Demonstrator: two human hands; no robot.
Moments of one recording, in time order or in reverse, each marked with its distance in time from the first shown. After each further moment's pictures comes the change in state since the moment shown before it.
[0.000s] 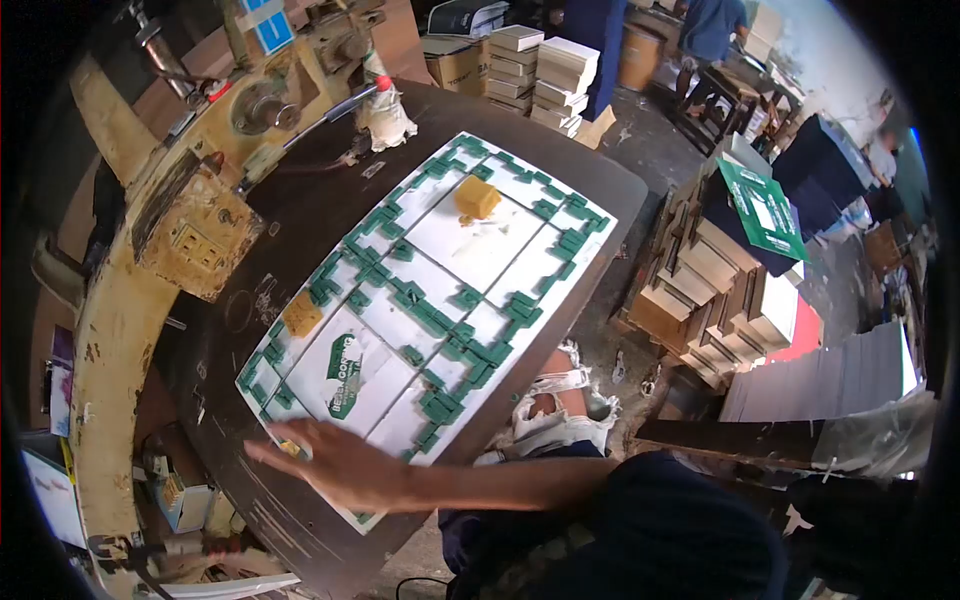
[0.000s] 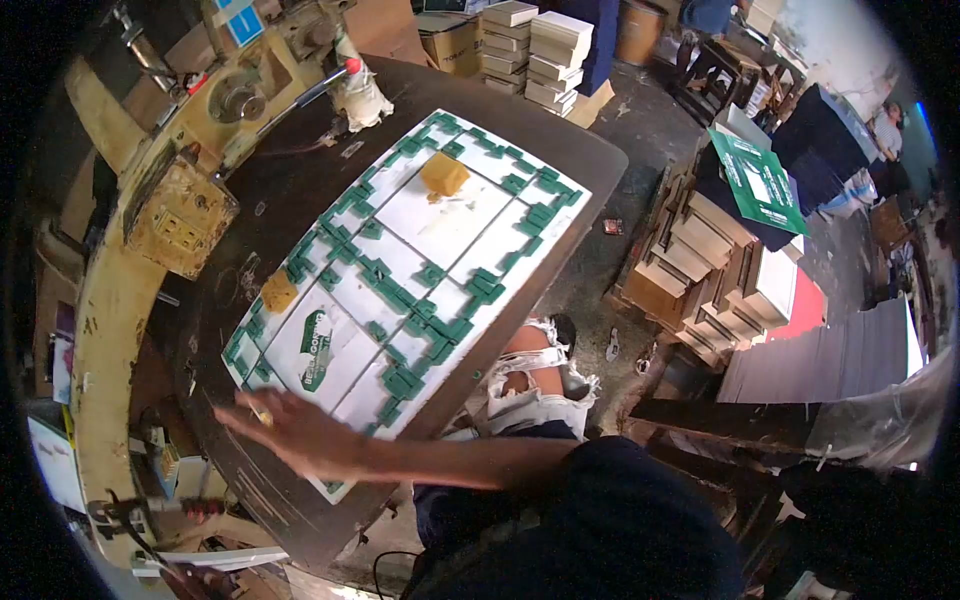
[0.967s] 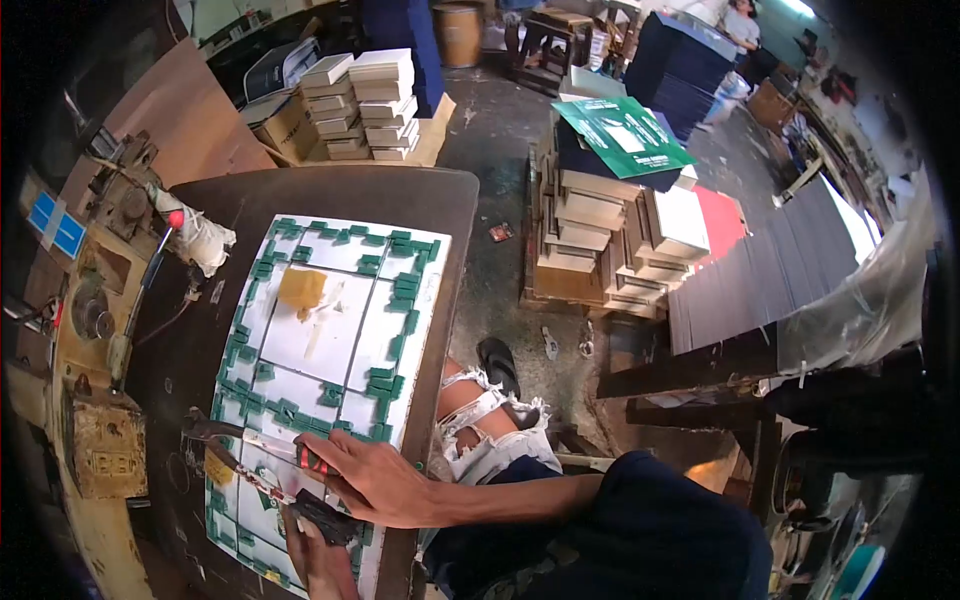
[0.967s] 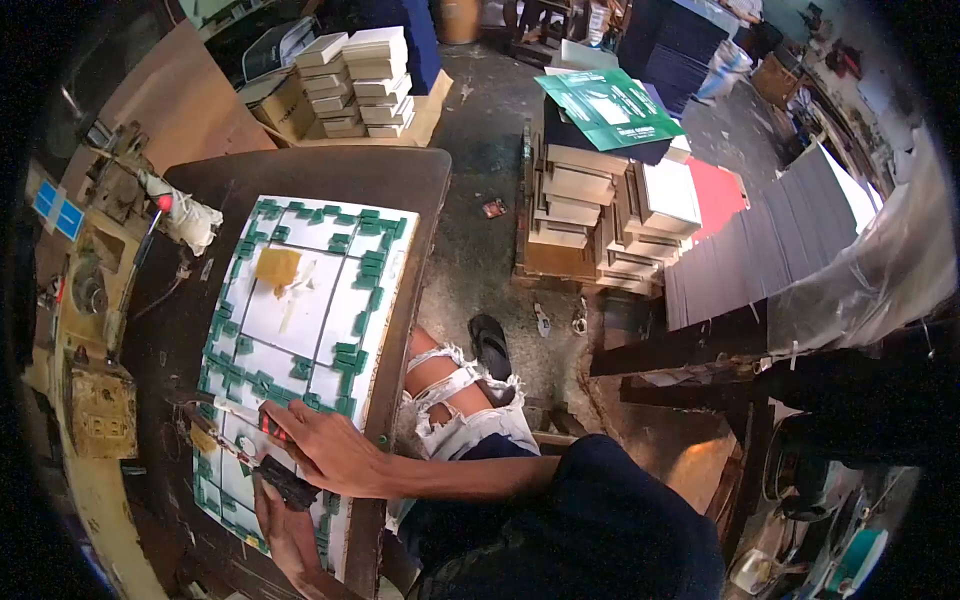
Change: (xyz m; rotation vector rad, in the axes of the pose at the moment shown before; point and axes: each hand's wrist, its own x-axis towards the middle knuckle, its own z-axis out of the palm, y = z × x) left_hand -0.045 0.042 0.326 -0.681 -1.153 -0.276; right_hand -0.086 0.035 -0.119 0.026 0.539 0.521
